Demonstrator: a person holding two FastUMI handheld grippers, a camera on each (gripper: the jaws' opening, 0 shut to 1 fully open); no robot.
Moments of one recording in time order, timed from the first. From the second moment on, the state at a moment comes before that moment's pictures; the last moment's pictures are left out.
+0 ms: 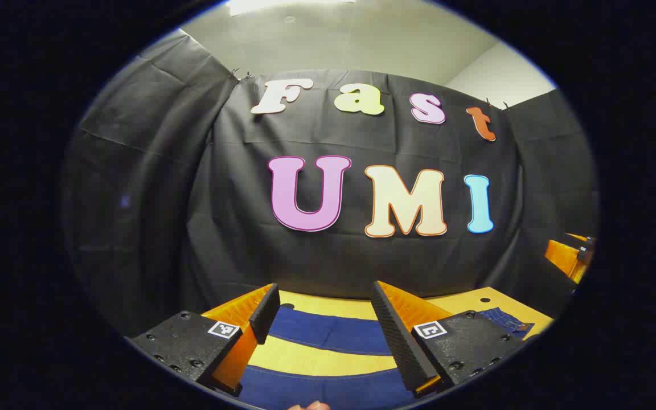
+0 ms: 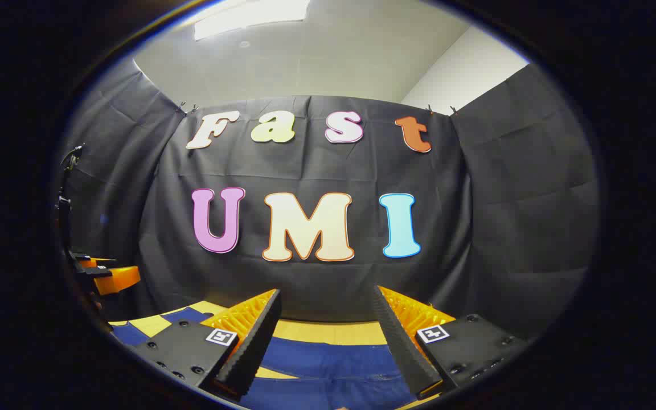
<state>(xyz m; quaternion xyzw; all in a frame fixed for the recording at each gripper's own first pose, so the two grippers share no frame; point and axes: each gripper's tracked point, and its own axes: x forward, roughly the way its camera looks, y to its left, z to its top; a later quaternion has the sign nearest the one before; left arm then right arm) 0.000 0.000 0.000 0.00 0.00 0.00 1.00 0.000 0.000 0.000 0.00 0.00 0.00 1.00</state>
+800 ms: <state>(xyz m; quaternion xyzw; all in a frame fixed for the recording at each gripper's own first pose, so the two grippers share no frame) -0.008 0.013 -0.001 0.02 0.00 0.01 1.00 0.004 -0.003 0.012 0.00 -0.01 0.00 1.00</state>
